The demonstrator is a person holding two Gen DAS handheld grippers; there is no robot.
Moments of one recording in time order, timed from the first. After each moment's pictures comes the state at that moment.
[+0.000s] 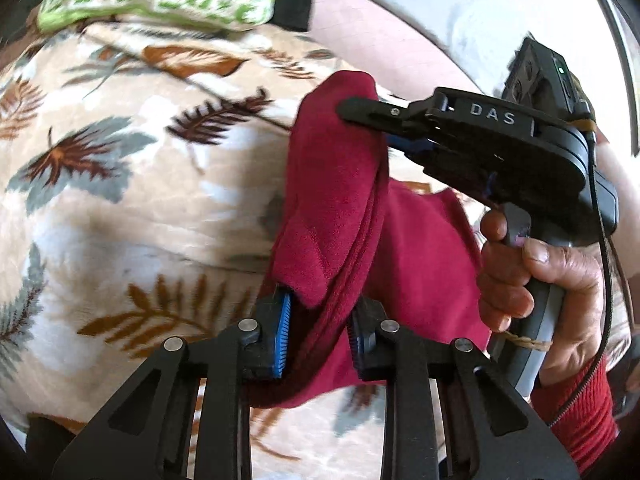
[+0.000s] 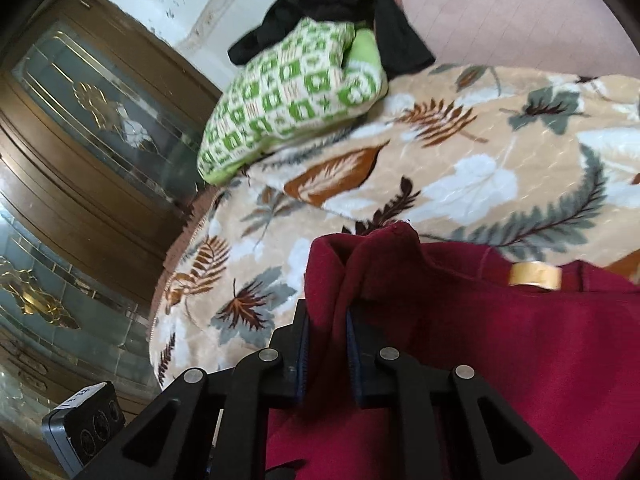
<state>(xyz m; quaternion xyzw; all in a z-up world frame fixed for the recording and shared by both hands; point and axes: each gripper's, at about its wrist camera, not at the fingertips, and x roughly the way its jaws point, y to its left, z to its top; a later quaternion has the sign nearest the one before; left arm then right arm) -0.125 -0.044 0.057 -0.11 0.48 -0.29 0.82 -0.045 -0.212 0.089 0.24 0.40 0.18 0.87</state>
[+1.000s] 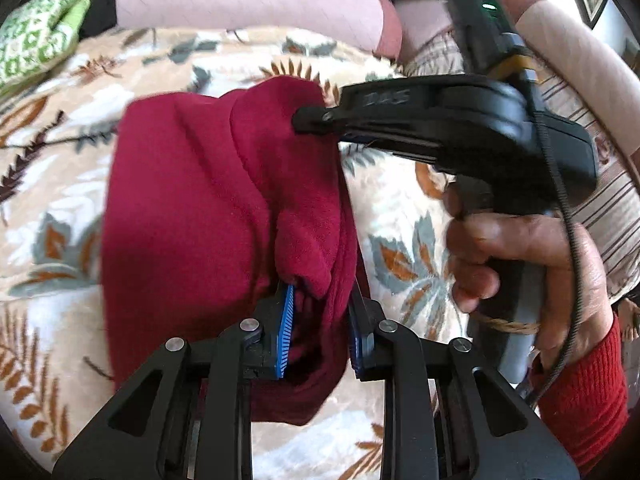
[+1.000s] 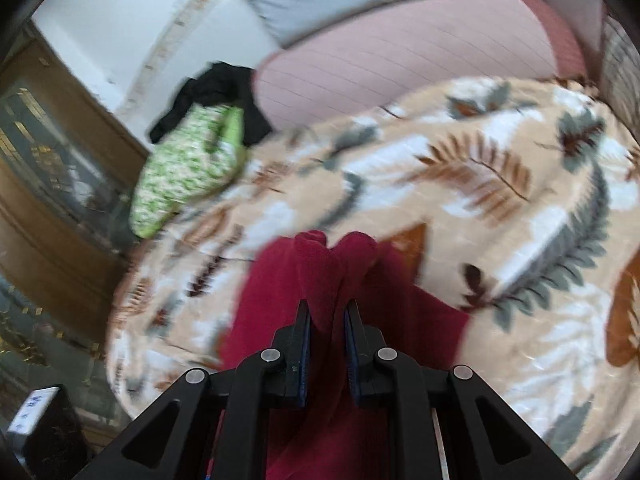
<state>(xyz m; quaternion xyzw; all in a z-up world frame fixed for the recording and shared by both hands) -0.190 -0.260 0.043 0.04 0.49 -0.39 0.78 -0.156 -0.420 0.061 0.25 0.40 0.02 0.88</state>
